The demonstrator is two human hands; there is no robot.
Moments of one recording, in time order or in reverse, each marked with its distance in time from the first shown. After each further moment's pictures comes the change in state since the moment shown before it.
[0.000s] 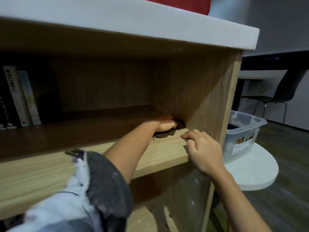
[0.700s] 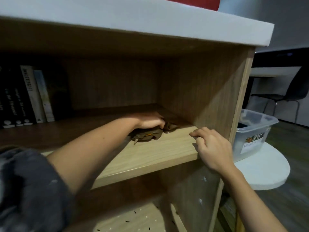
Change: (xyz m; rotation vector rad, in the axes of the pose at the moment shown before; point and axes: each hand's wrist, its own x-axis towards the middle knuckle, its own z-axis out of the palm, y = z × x) left_hand -0.032 -0.045 -0.039 -0.008 -0.085 -0.035; right_hand -0.001 0.000 0.000 0.005 0.001 -0.002
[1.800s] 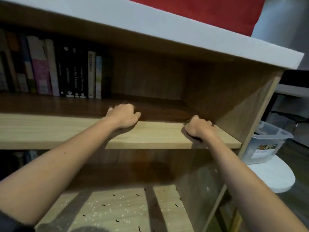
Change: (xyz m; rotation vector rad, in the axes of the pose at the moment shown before) left_hand -0.182 -0.066 -0.007 0.255 0.619 -0.376; right_hand 0.039 -0.109 0.002 -0.145 -0.518 0.295
